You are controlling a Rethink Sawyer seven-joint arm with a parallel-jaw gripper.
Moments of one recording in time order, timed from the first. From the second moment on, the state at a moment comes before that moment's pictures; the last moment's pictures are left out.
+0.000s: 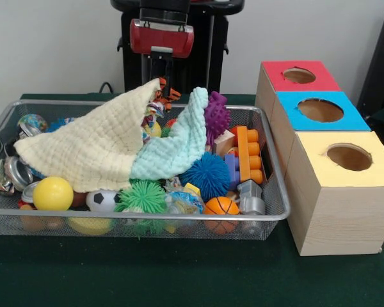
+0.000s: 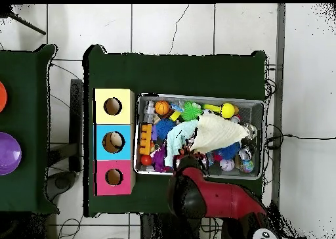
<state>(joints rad) -0.46 -0.85 0.06 2.09 -0.38 -0.03 1.57</state>
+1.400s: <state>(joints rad) -0.65 -0.68 0.38 2.04 -0.28 0.01 1.57</state>
